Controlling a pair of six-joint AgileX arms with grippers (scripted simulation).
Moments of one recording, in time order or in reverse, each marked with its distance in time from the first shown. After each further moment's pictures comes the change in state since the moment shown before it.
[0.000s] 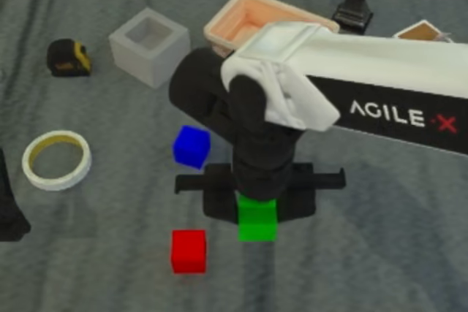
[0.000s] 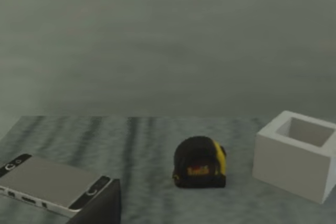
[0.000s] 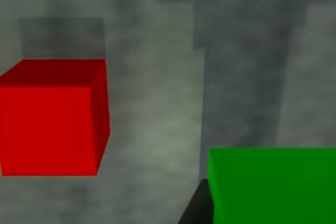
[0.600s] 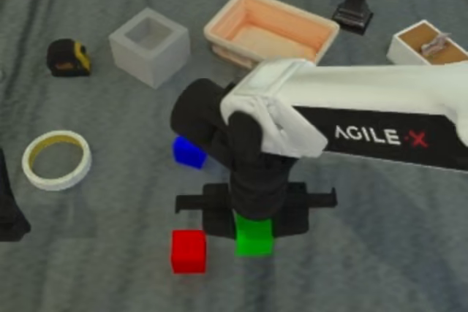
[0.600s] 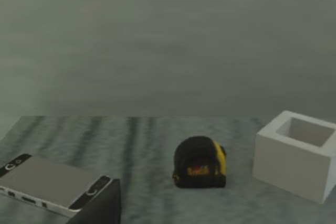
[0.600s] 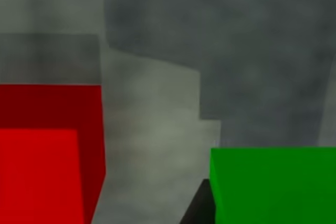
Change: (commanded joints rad) left arm 0.000 0.000 0.000 0.000 0.000 0.000; right arm 0.006 0.052 -0.094 0.151 -0.003 -0.004
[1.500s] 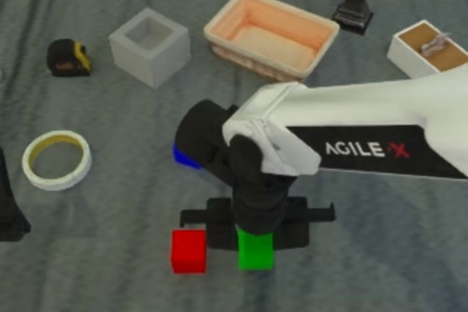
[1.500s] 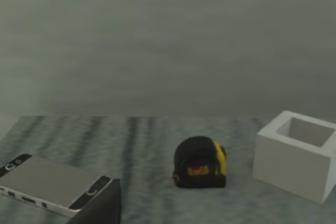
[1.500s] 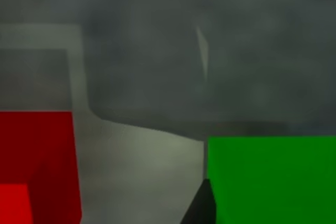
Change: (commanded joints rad) left arm 0.000 0.000 0.000 0.000 0.000 0.000; right arm -0.003 0.035 -0.063 0.093 0.004 0.008
